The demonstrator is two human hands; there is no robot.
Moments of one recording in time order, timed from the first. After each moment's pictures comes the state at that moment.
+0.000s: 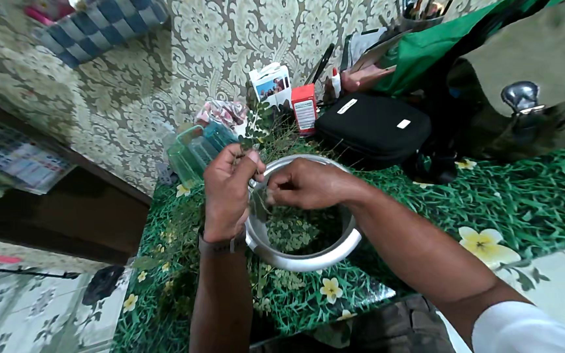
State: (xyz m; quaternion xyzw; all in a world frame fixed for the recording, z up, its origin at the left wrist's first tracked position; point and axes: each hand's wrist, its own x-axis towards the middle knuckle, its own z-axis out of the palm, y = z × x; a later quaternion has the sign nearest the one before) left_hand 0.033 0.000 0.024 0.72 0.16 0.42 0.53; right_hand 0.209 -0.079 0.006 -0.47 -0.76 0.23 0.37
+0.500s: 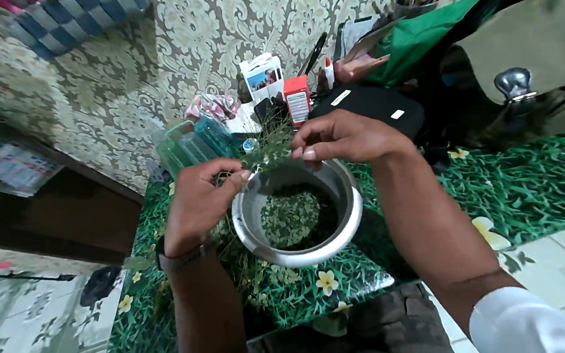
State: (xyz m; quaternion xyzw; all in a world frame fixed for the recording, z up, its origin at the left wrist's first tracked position) left_hand 0.000 0.007 0.046 0.88 0.21 0.33 0.28; right_hand 0.281 -0.096 0.016 -0.41 -0.74 0.28 0.46
